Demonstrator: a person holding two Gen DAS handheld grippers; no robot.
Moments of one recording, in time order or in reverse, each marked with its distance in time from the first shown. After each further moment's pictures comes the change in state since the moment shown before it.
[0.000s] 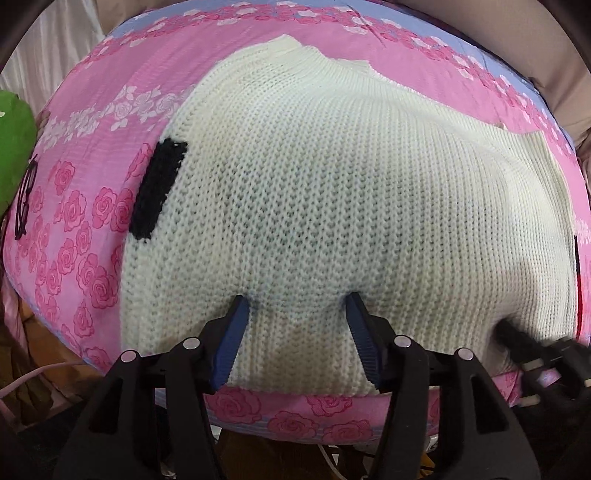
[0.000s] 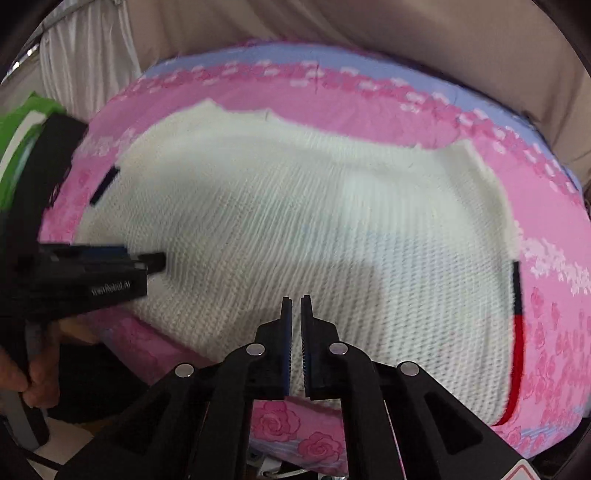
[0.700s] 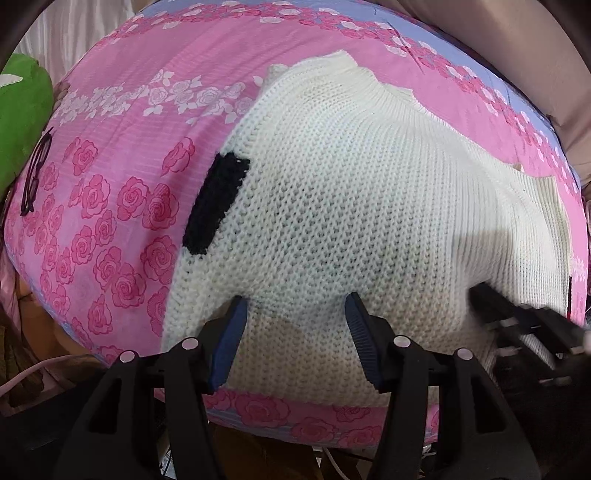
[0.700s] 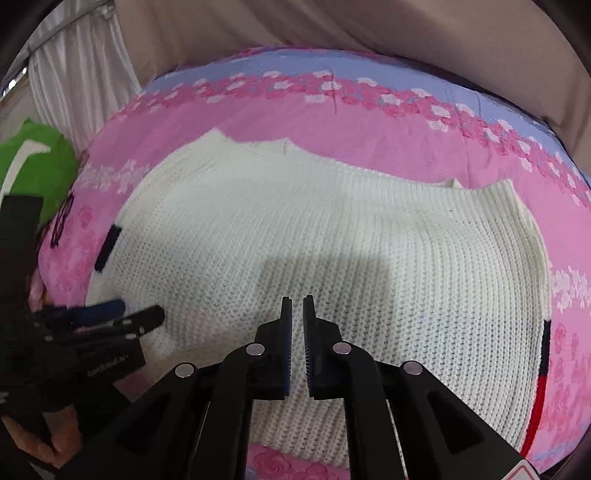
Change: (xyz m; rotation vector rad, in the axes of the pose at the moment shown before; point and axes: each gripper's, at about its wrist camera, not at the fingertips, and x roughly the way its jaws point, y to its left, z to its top) left arm -0.004 0.031 0.010 -0.117 0.000 -0.026; right arm 0.034 0.022 0.050 -0.019 0.019 0.029
